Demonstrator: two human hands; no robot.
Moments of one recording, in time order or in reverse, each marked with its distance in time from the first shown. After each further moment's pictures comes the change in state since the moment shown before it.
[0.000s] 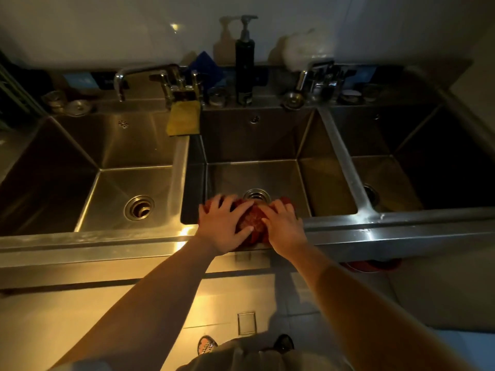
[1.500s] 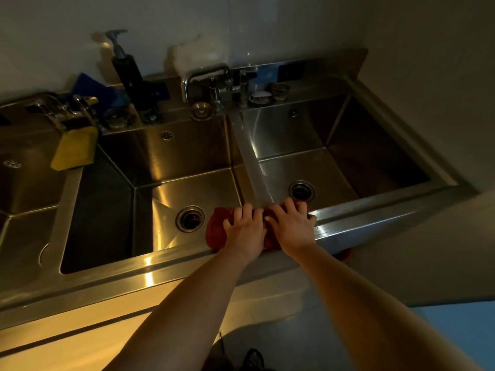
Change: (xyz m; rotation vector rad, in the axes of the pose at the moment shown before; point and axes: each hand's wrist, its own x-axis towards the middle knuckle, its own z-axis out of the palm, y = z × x) left_hand 0.120 0.258 0.061 -0.022 0.030 0.010; right_hand -0.033 0.216 -0.089 -0.091 0.137 0.286
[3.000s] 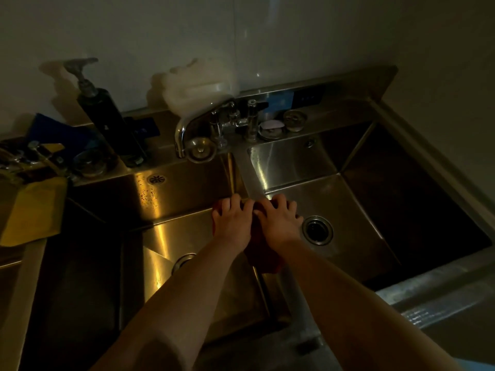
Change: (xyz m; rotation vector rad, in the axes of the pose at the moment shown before) left_hand 0.211 -0.089 -0.036 0.117 0.083 0.045; right_hand 0.212 -0.049 0.011 0.141 0.007 0.083
